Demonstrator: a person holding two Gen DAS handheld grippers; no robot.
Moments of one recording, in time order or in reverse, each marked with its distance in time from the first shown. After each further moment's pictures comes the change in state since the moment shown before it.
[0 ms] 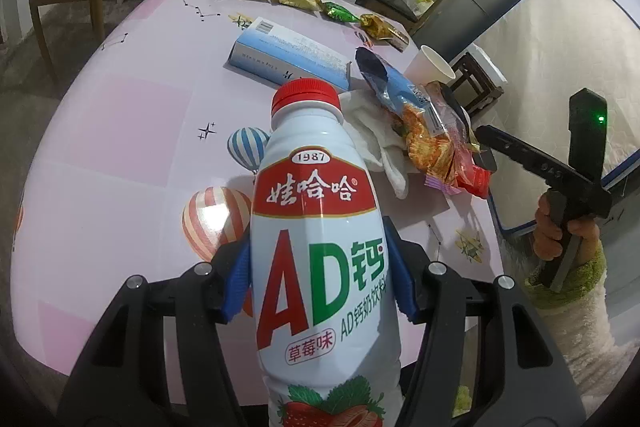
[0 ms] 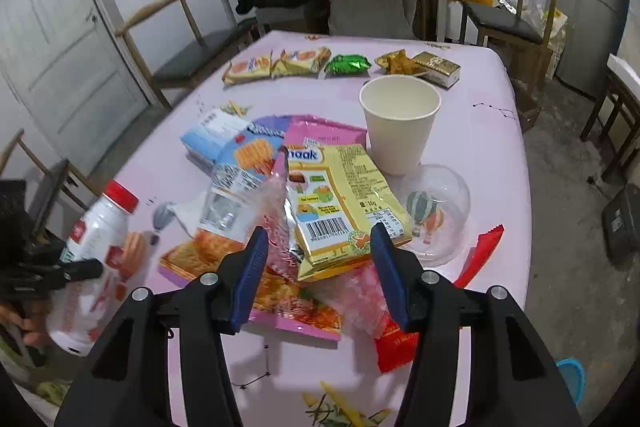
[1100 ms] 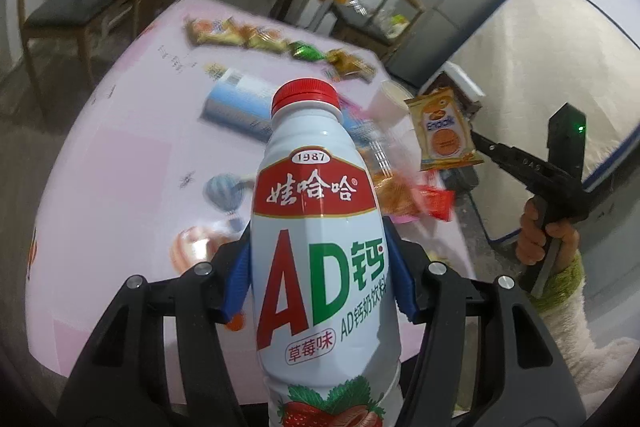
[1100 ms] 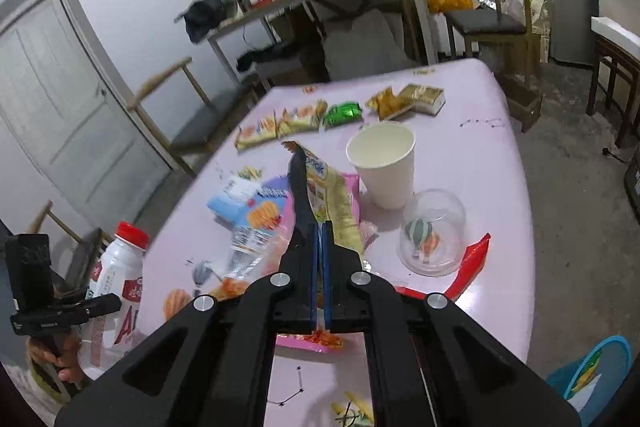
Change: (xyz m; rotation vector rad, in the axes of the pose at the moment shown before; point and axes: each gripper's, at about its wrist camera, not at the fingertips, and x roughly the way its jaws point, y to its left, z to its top) left arm -0.041 -0.036 0.012 0.075 -0.109 -0.061; right arm -0.055 -0.036 0.003 0.199 -0.188 0.131
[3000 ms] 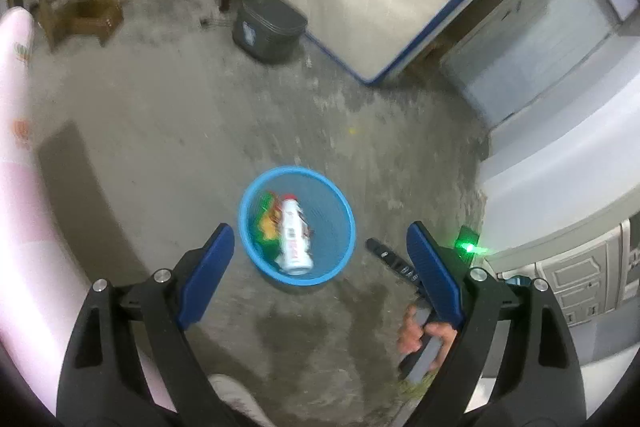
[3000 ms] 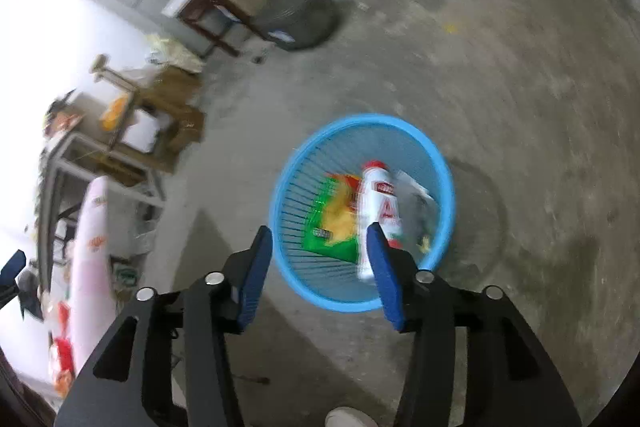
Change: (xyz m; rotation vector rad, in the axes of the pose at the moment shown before) left arm 0.307 -0.463 -0.049 0.539 0.485 -0.388; right arm -0.221 -0.411 -0.346 1.022 -0.278 -0.542
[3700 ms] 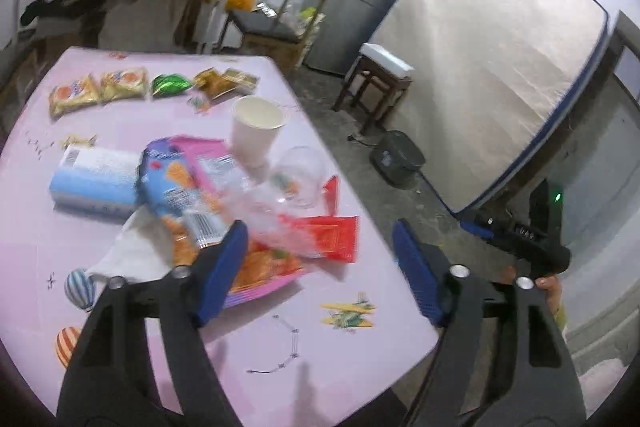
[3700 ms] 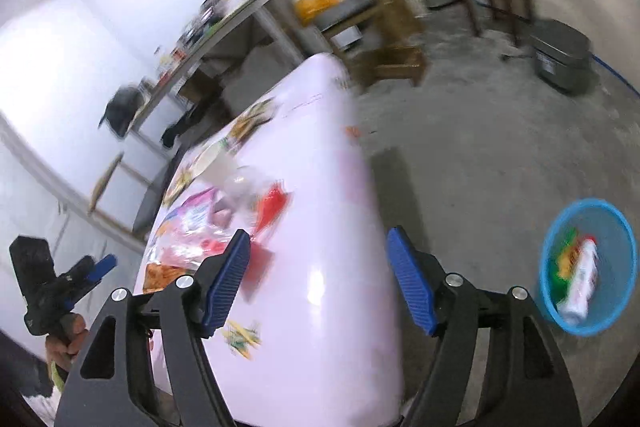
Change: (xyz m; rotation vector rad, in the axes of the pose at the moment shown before) left arm -0.306 0.209 -0.203 -0.284 -0.467 0.277; right arm -0.044 0.372 -0.114 -0.645 0.213 0.388
